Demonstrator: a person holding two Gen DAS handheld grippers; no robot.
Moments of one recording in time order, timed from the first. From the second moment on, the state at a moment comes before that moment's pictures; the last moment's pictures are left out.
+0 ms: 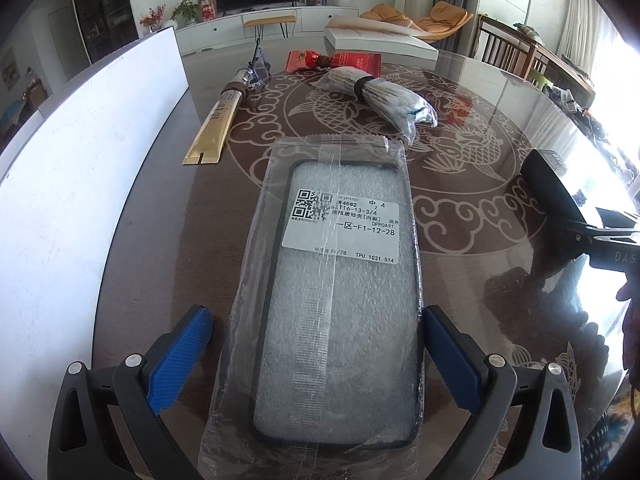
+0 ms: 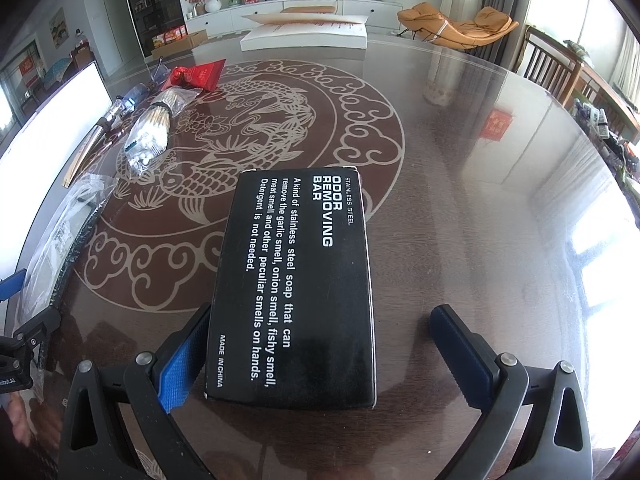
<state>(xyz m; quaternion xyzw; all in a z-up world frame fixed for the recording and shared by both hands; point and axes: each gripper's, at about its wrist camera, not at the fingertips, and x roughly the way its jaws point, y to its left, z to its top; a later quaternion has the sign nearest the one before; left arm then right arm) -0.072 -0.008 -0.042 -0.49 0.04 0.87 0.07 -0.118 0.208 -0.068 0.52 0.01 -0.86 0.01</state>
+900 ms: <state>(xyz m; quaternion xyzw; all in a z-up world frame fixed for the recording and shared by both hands) 0.002 -0.253 0.086 -0.36 -0.12 0.91 -0.13 -0.116 -0.104 0.094 0.41 0.01 -0.85 0.33</state>
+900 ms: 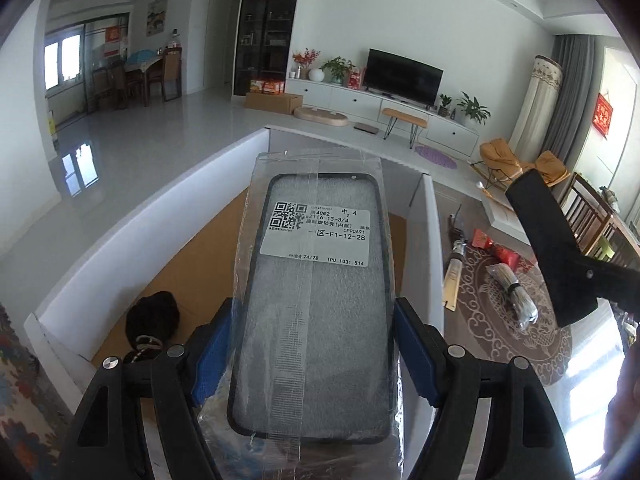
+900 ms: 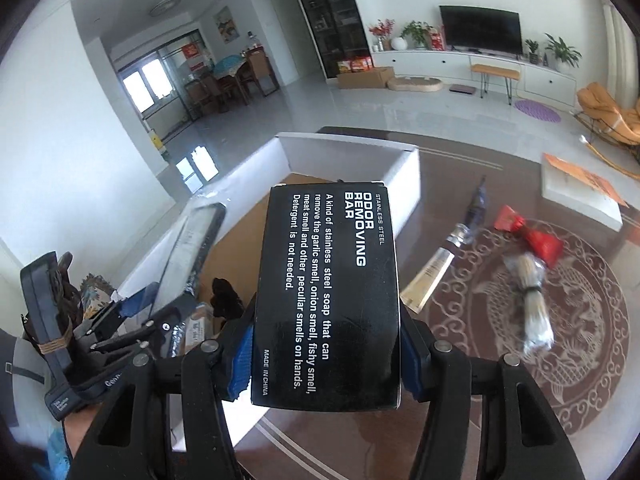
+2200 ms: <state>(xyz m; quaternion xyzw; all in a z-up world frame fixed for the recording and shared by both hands) -0.076 -0.026 -0.037 -0.47 0.01 0.88 0.01 -0.087 0.158 -0.074 0.47 0.03 -0.88 0.05</state>
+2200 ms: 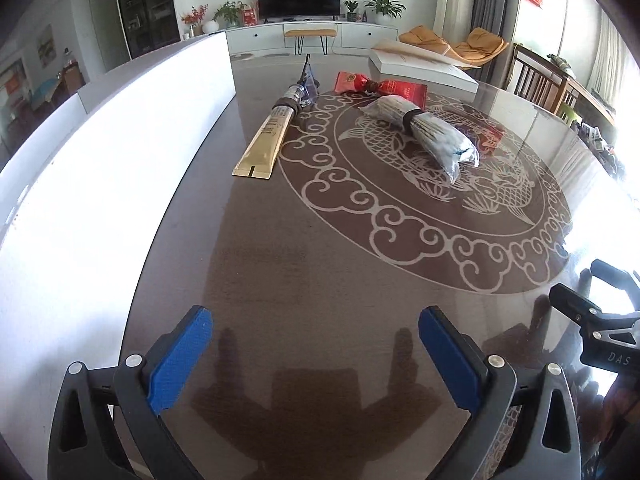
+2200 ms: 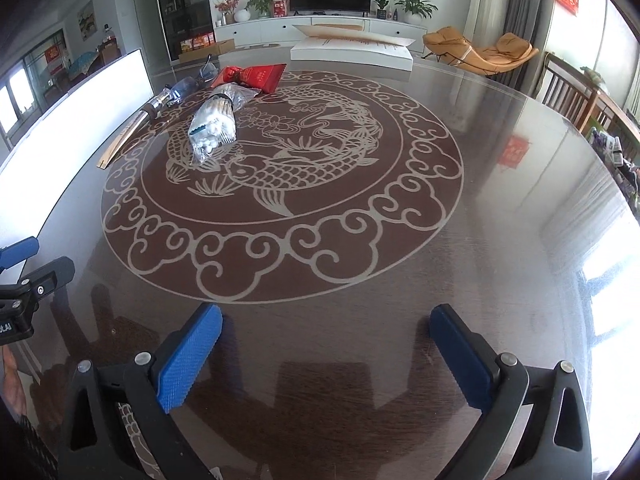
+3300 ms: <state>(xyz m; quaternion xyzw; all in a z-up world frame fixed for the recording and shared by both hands) -0.082 -0.028 -0.047 -0.46 0.00 0.89 0.00 -0.086 0.157 -0.074 0.47 0.03 -0.88 0.05</state>
